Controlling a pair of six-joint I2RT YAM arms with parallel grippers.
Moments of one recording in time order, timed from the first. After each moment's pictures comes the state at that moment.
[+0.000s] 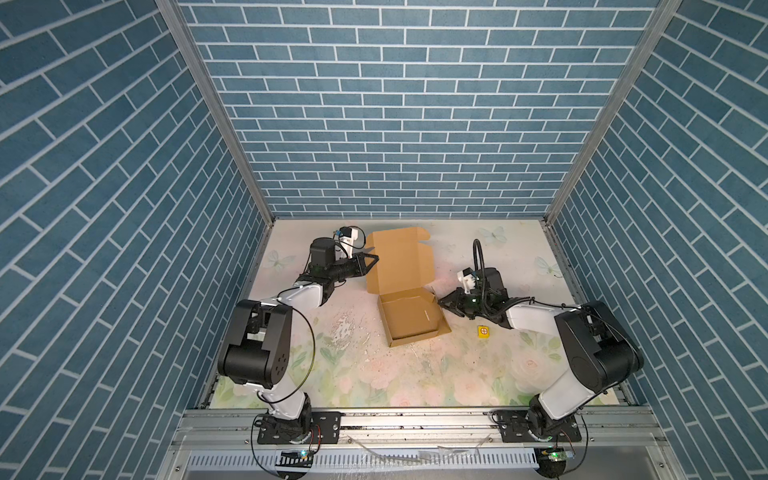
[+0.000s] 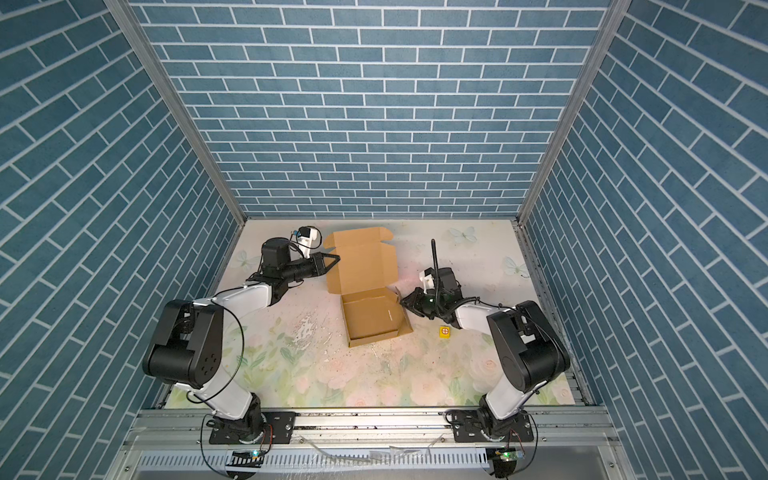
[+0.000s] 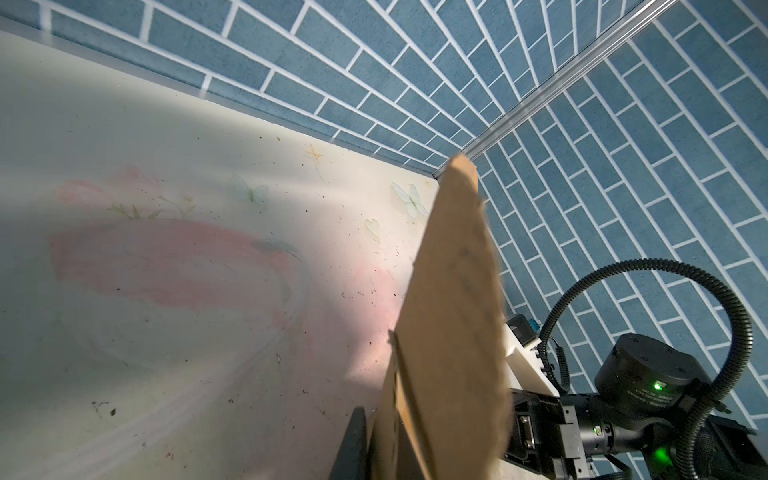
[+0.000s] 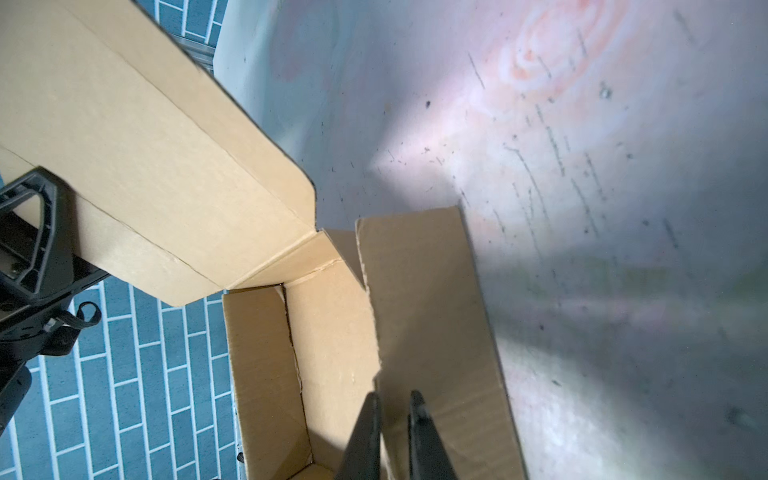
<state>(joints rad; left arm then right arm) -0.18 1.65 0.90 0.34 0.71 -0.52 0.44 1.63 0.69 0.19 -0.58 0.82</state>
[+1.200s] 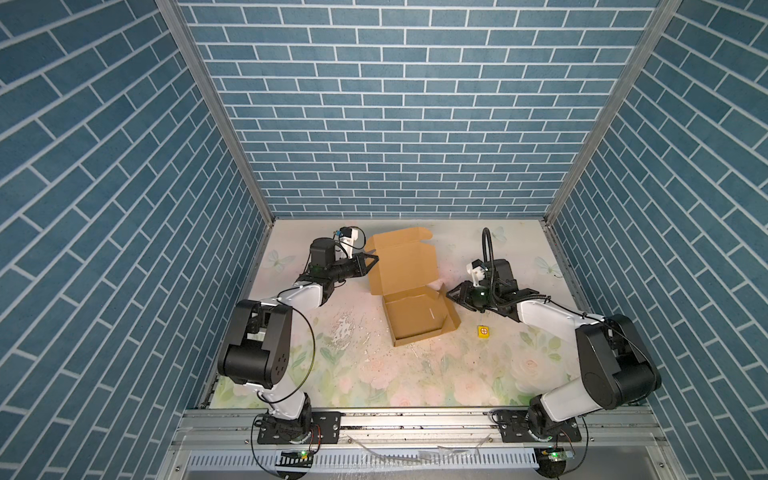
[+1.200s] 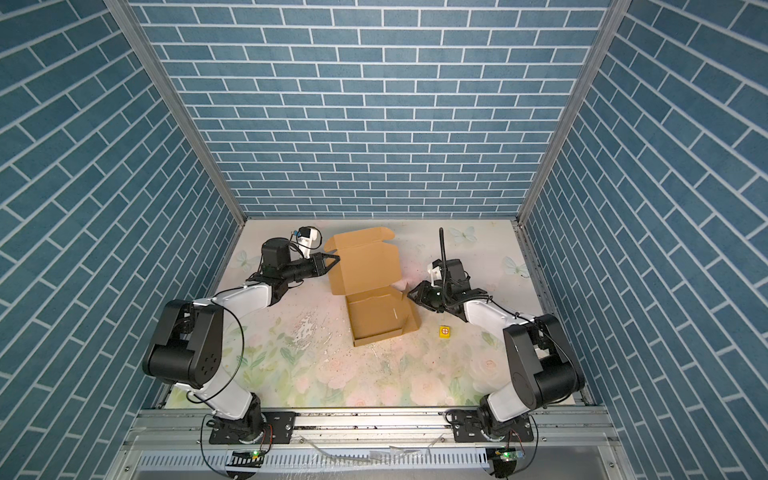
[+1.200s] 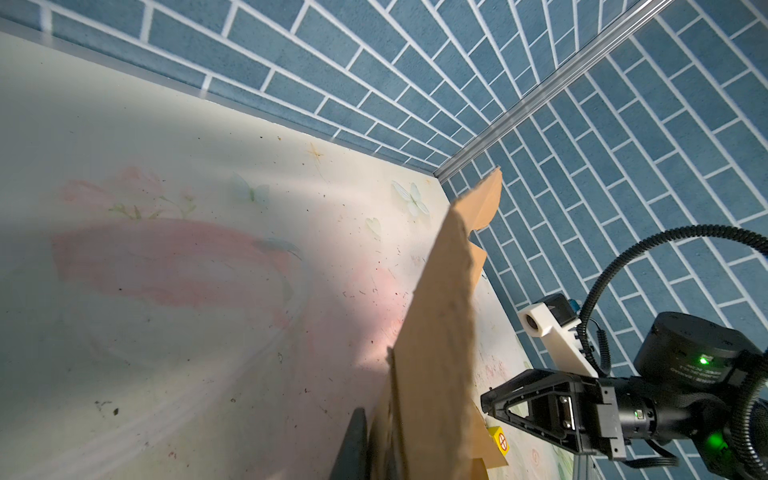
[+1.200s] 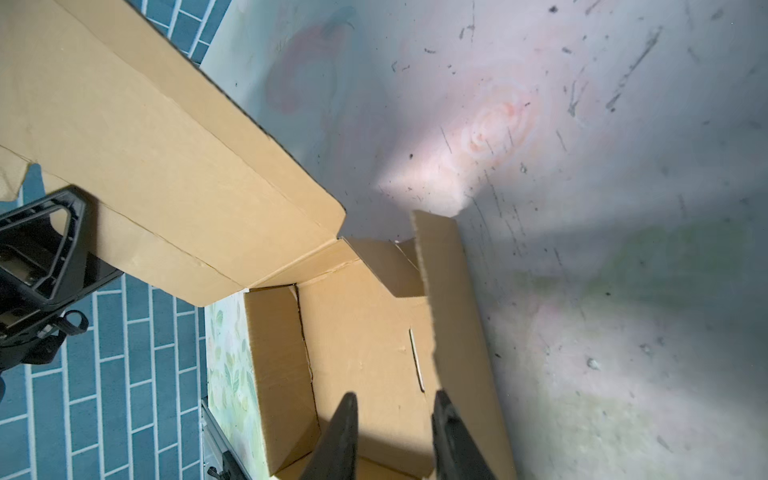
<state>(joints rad) -0.18 1.65 0.90 0.33 0.71 -0.52 0.40 1.52 0.80 -0.10 -0.51 0.66</state>
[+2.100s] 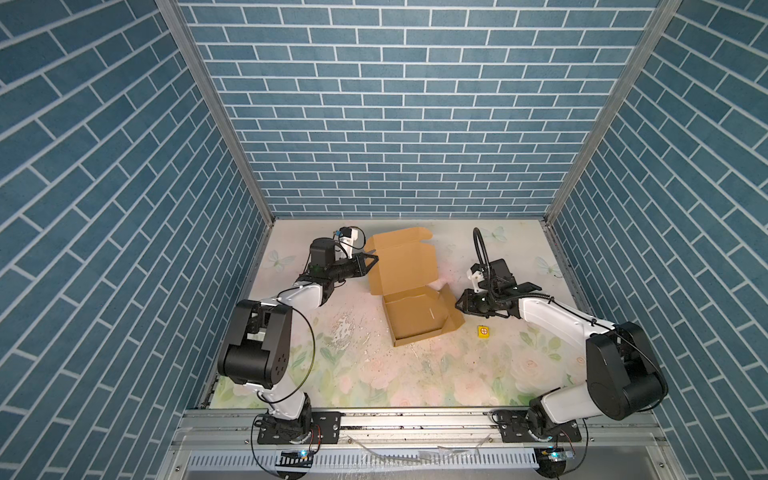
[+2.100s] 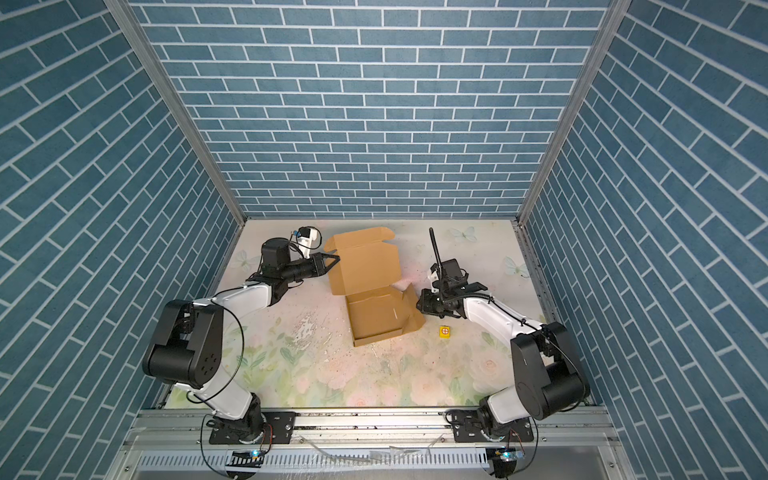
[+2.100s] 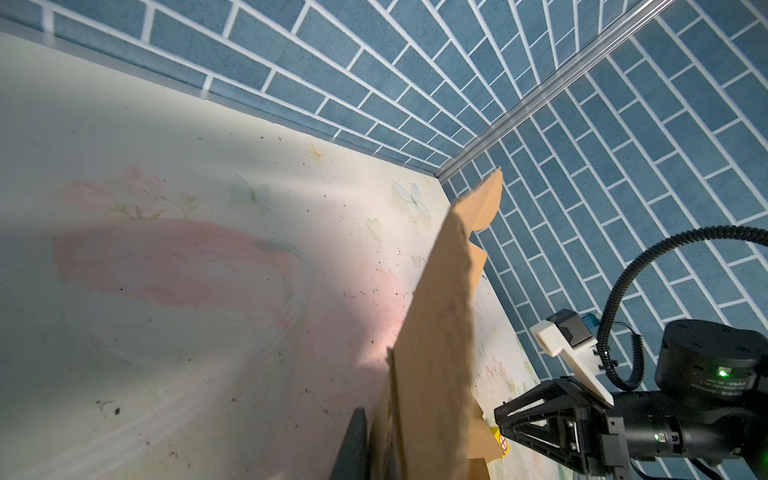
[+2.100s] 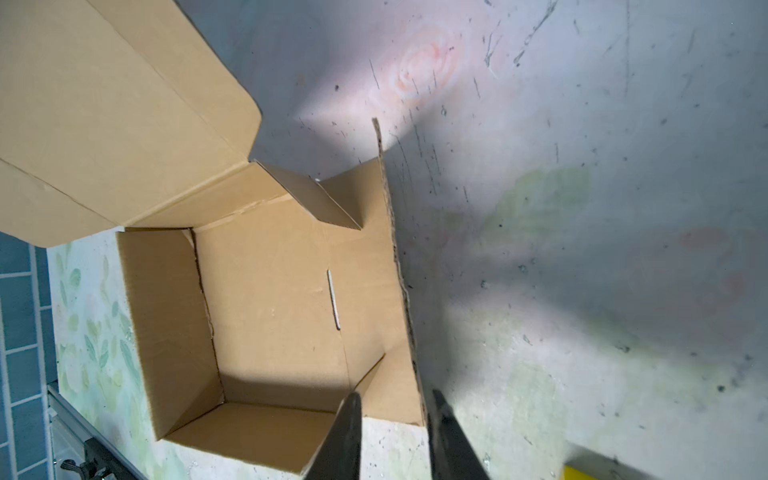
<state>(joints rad) -0.17 1.65 0.90 0.33 0.71 -0.52 0.43 1.47 0.84 -0.42 -0.33 0.45</state>
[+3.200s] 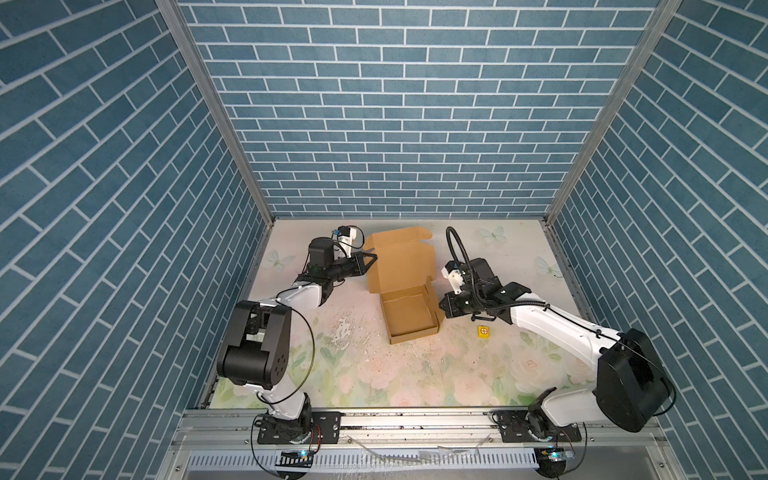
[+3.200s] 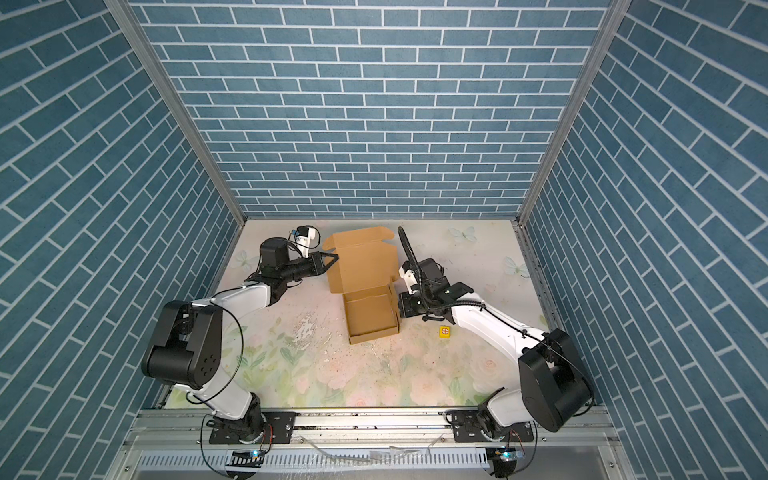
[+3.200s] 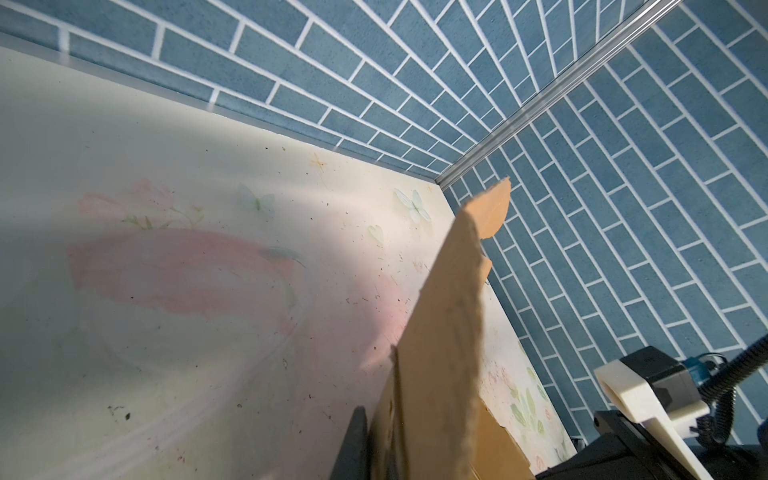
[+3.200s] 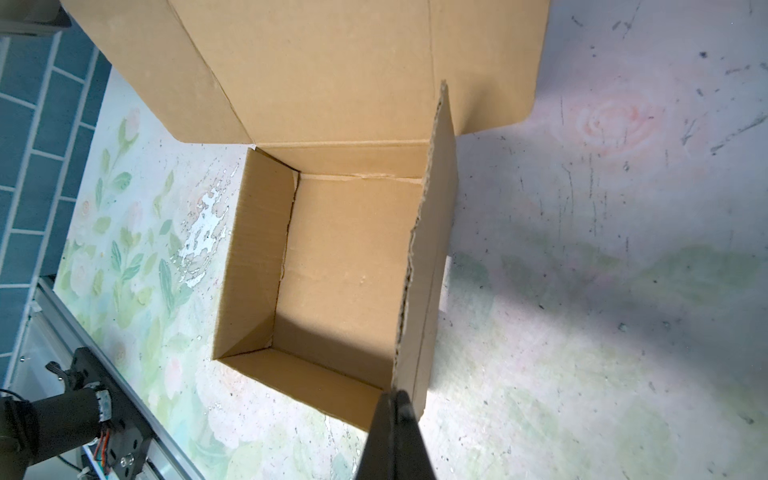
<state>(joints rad) -0.17 1.65 0.90 0.34 0.70 -0.52 0.67 1.43 0.96 -0.46 -0.26 0.34</state>
